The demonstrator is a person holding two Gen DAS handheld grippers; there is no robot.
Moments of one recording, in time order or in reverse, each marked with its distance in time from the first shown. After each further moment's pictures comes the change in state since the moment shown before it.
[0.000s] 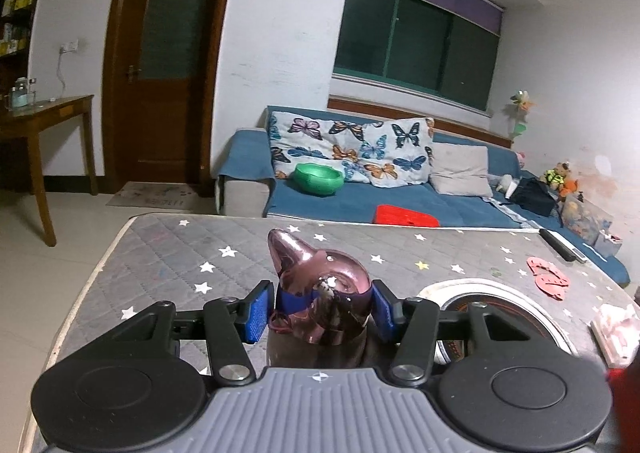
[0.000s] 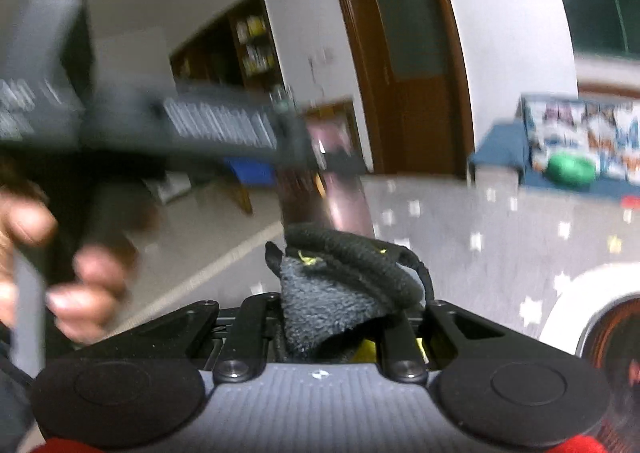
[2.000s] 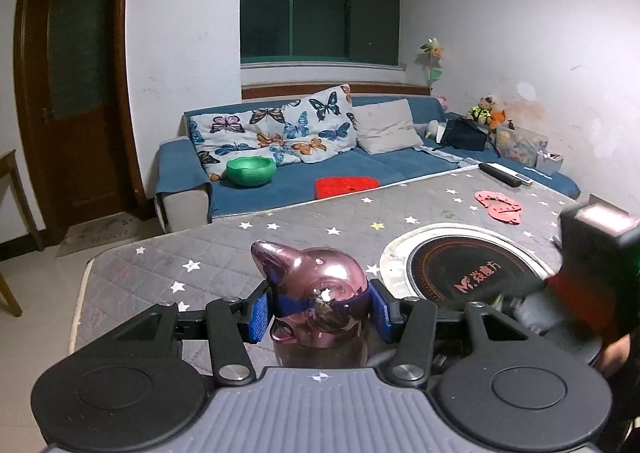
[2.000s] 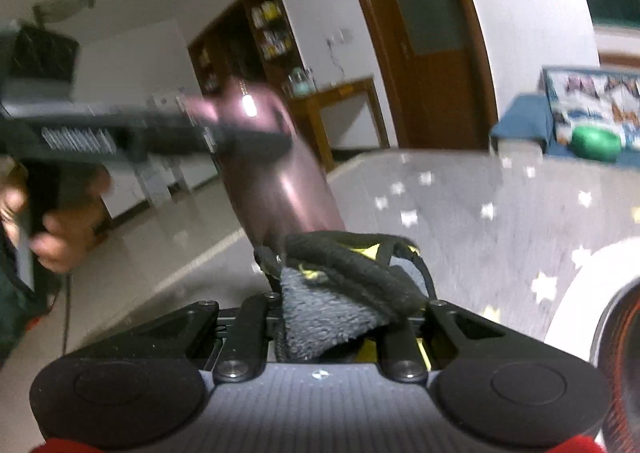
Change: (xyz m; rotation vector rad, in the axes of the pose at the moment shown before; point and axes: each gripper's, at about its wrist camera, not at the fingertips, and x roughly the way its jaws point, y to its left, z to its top) left arm -0.003 0.009 0.002 0.270 0.060 -0.188; right arm 0.011 -0.033 -0.027 0.037 0.069 0.109
